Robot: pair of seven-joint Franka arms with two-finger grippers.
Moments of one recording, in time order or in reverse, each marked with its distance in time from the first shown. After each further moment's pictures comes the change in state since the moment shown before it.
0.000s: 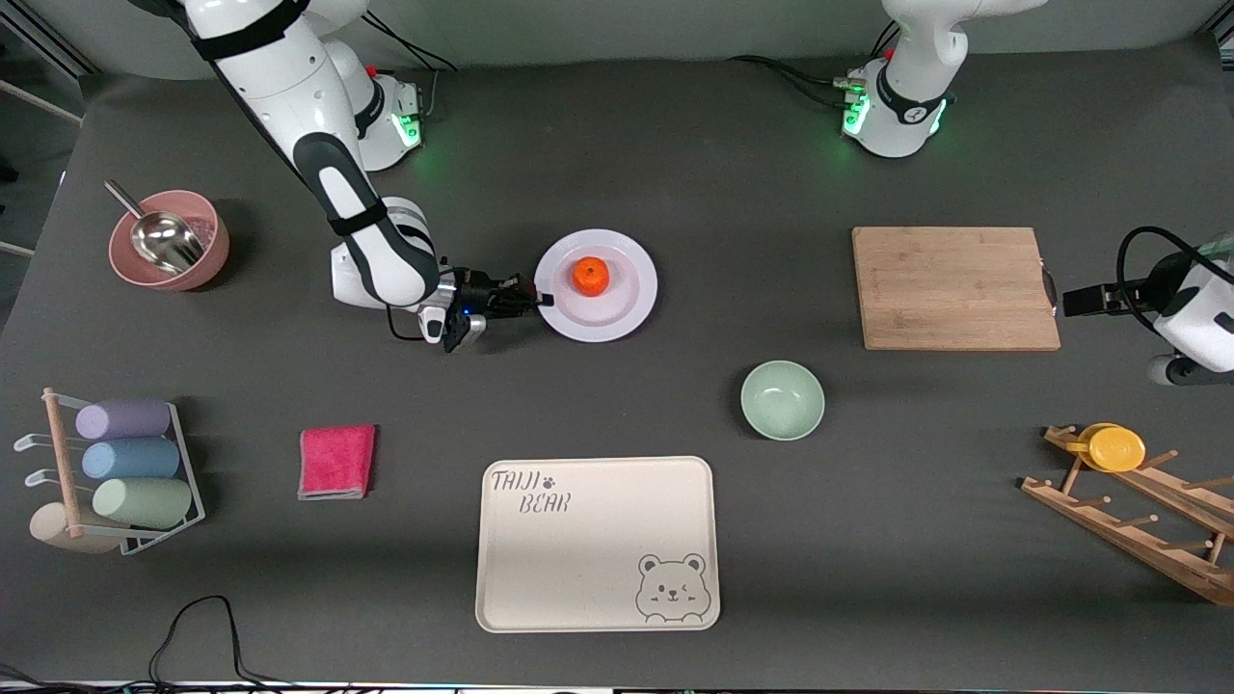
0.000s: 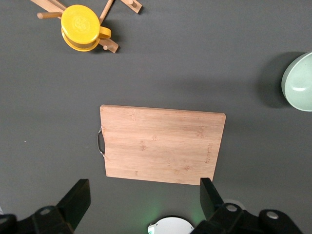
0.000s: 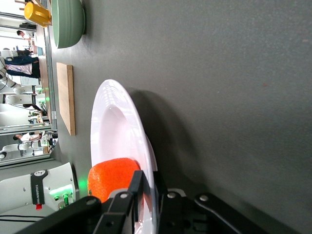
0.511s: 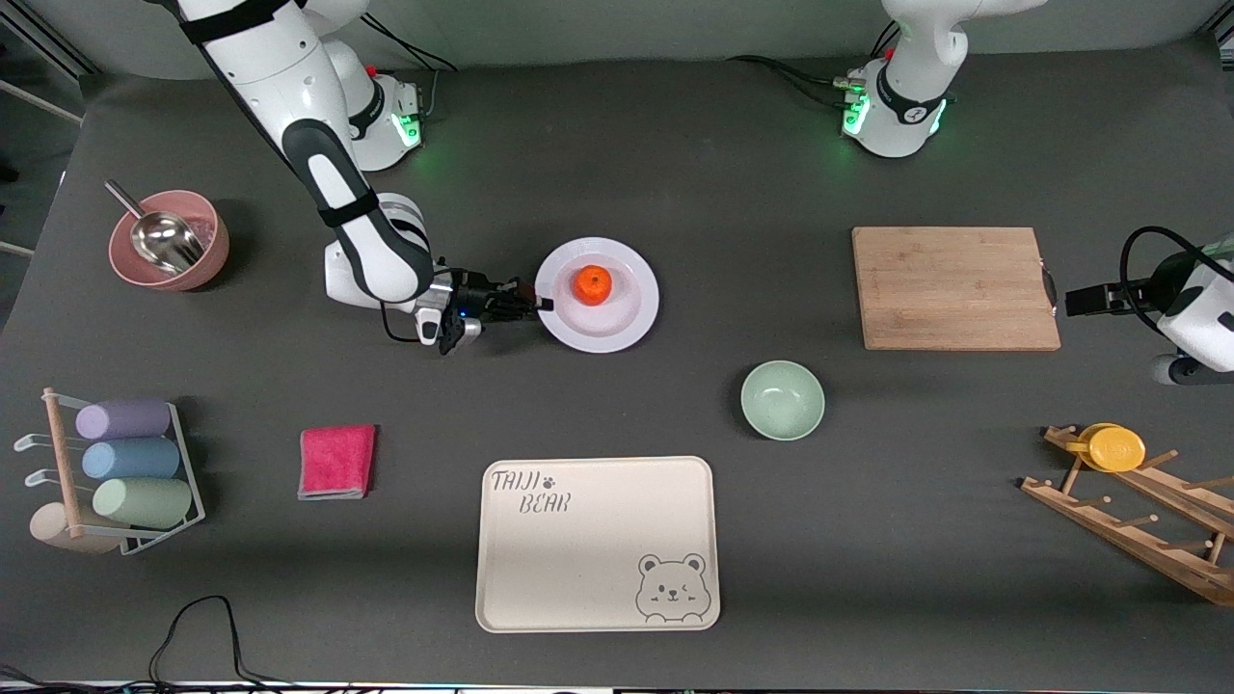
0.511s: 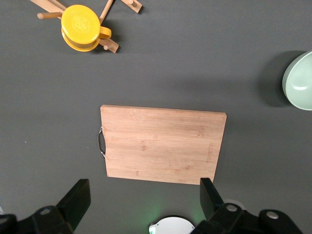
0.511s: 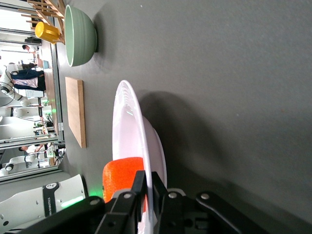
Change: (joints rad) left arm 0.002 0.001 0.000 0.000 0.000 0.000 0.007; right arm -0.002 -0.040 0.000 0.015 0.006 0.010 0.066
